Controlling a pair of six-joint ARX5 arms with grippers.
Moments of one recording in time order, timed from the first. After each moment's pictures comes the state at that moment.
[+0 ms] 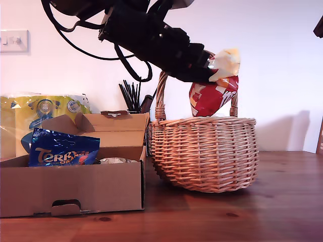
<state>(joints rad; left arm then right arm) -0.76 1.77 1.18 0.27 0.24 0.42 0.31 0.61 0.69 -0.60 -0.18 -0.03</state>
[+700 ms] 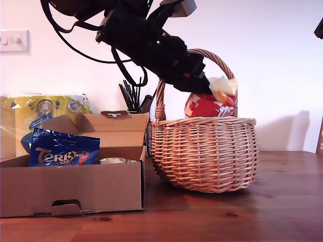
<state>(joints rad) -0.76 1.77 1.18 0.20 0.21 0.46 0.31 0.61 0.69 -0.61 -0.18 -0.03</state>
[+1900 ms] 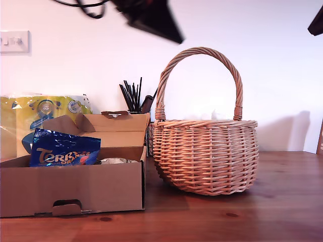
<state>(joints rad) -0.75 1.40 1.09 -0.20 0.15 0.40 0.32 0.61 0.69 -0.61 -0.26 -0.10</state>
